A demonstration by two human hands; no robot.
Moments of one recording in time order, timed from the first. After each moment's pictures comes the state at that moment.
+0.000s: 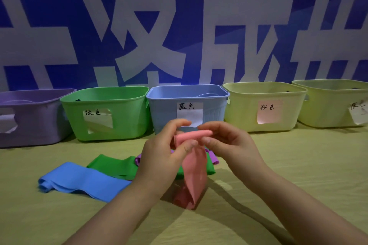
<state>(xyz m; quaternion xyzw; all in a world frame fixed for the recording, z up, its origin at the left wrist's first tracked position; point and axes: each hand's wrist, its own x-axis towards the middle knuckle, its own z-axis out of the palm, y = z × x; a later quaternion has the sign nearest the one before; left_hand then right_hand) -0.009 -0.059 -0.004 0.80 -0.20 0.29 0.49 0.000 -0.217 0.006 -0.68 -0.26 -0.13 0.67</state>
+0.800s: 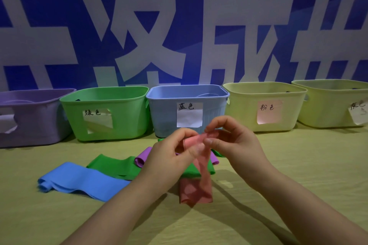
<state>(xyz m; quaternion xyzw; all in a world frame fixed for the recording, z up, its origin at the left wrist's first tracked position) -0.004 -0.060 -0.005 0.80 -0.23 0.15 0.53 -0.001 -0.220 0.010 -0.66 -0.26 -0.13 0.69</state>
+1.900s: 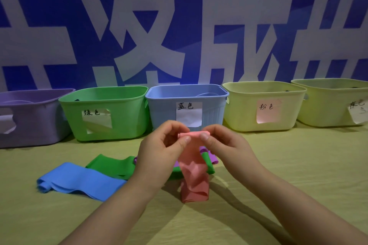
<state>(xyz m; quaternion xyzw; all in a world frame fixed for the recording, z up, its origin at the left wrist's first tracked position) -0.008 -0.061 0.004 0.74 -0.19 0.23 0.60 0.004 -0.216 -0.001 -0.74 -0.25 -0.14 0.62</state>
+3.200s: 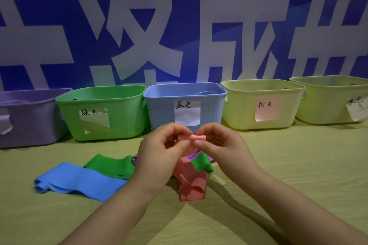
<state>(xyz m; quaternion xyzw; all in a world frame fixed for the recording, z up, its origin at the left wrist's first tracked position) -0.008 -0.064 0.000 0.76 -0.19 0.26 0.57 0.007 -0.211 -0.005 -0.72 -0.22 -0.15 0.64</state>
